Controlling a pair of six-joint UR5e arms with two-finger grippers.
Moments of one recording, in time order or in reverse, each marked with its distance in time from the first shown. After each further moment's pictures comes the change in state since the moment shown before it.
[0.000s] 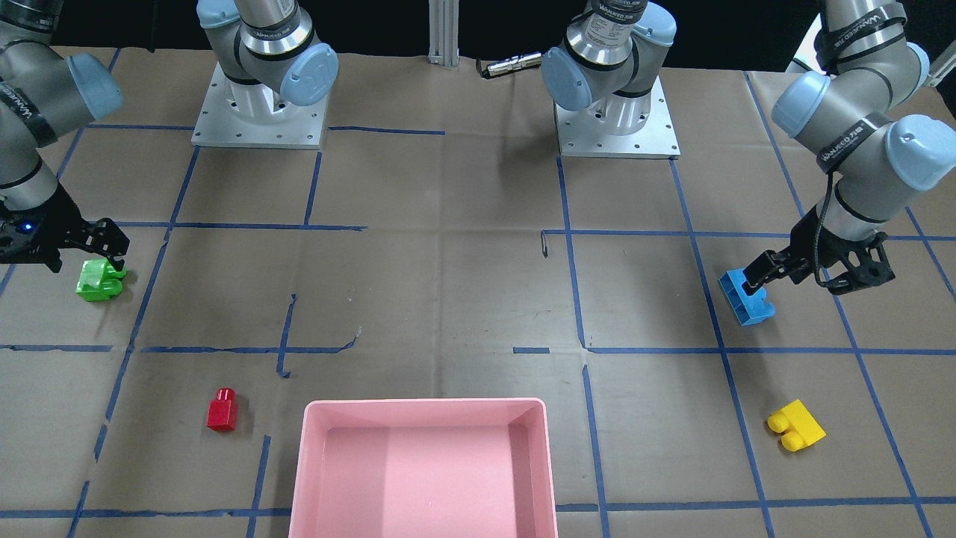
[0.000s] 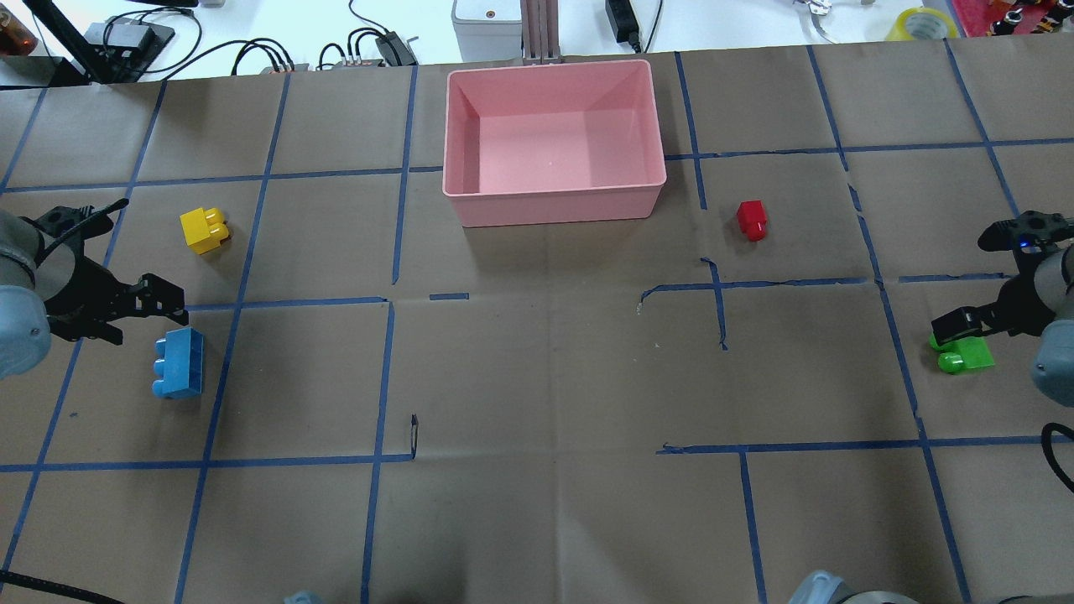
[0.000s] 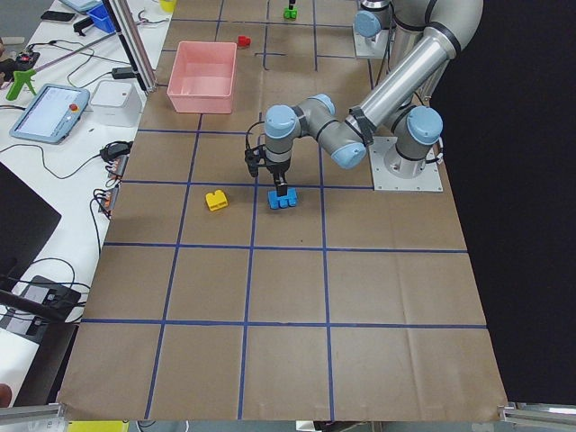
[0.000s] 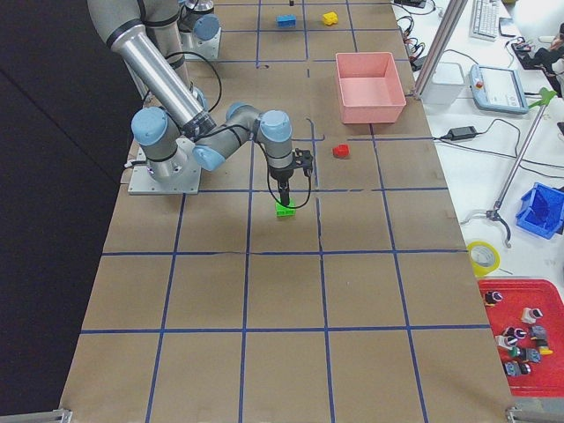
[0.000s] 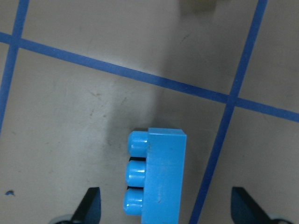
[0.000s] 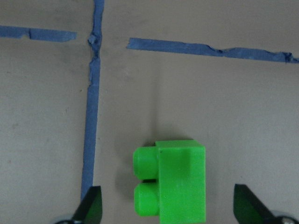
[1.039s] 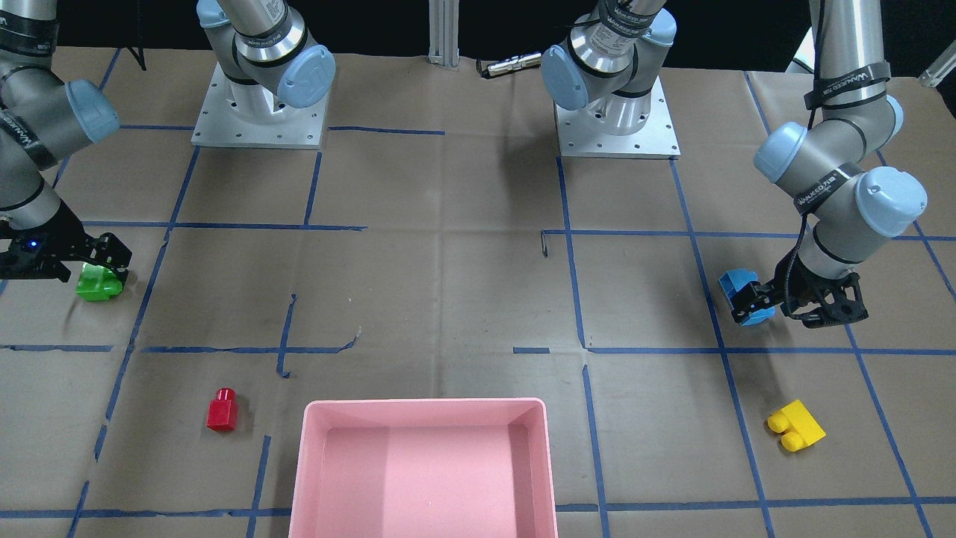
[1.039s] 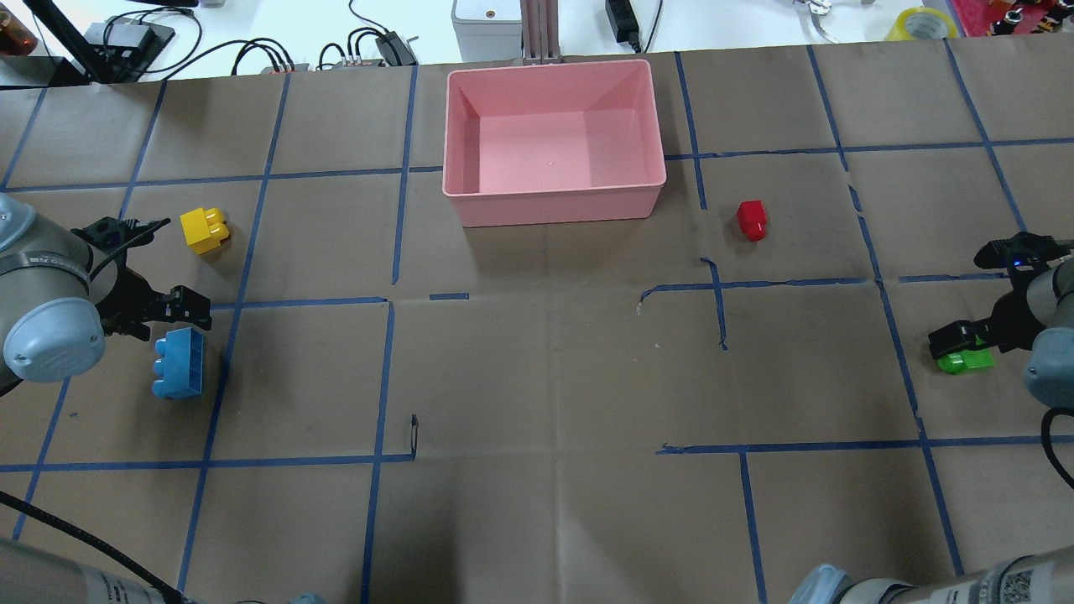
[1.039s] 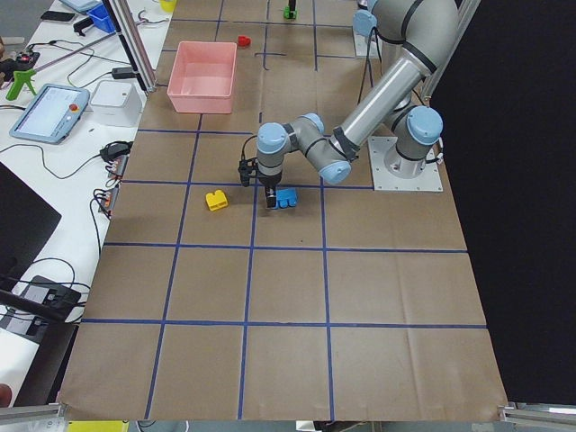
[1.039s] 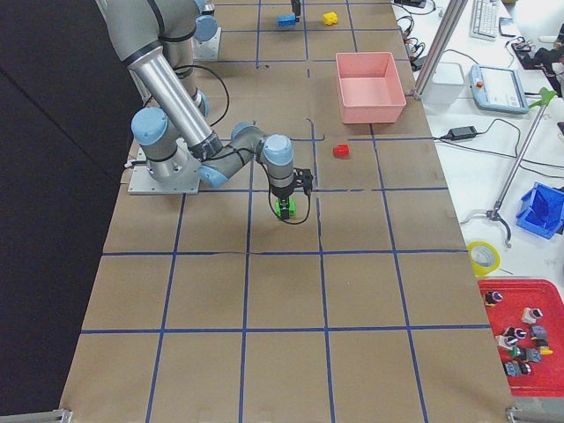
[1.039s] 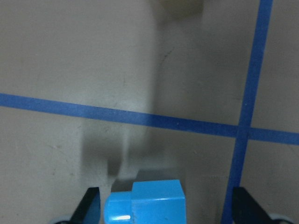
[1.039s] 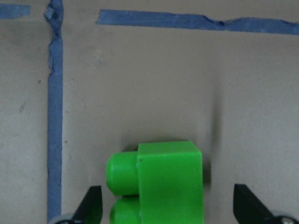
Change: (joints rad) left arm -0.008 -0.146 -0.013 0.167 0.029 0.106; right arm -0.037 0.082 0.002 -0.037 0.003 -0.004
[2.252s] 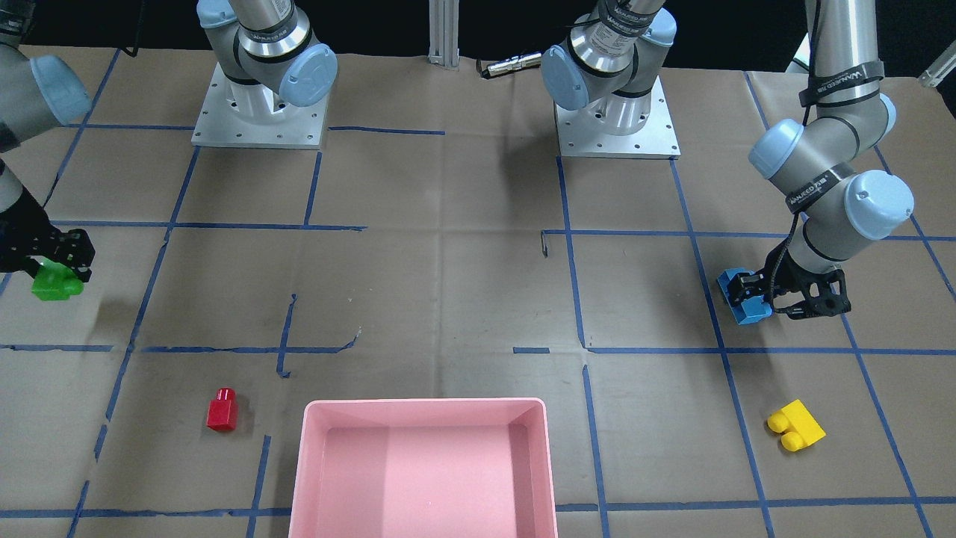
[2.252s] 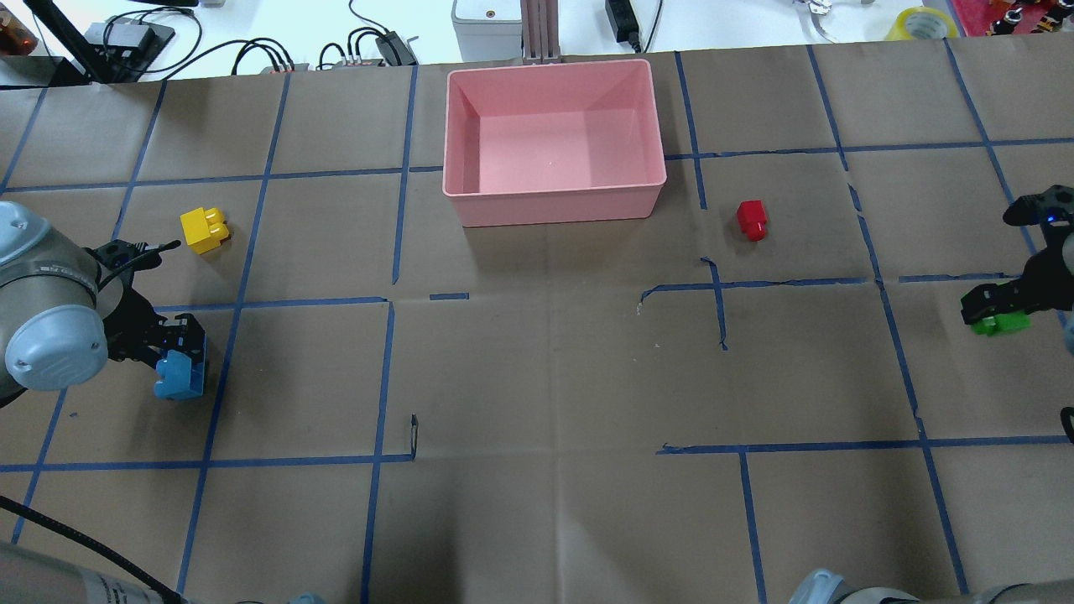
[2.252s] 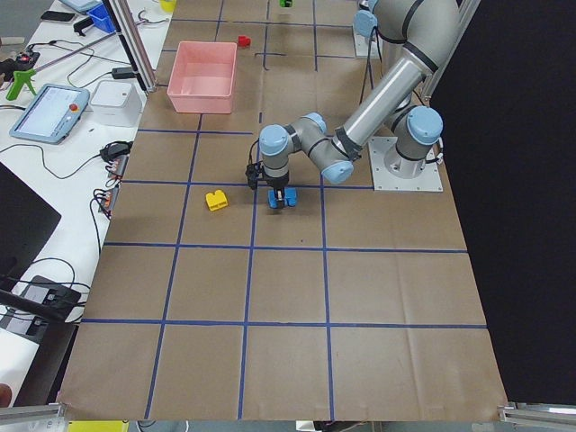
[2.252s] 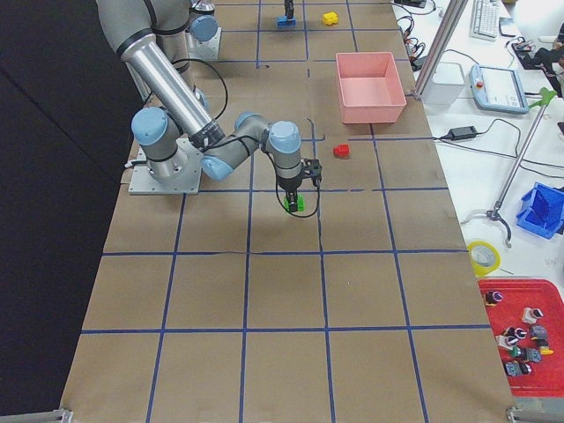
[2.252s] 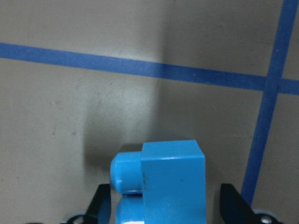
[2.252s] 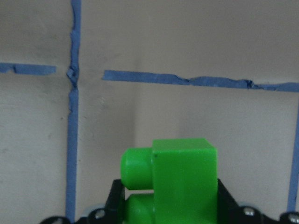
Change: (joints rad) left arm 0.002 0.012 -0.021 -0.077 0.068 0.010; right arm 0.056 -0.102 -0.162 0.220 -0.003 0.038
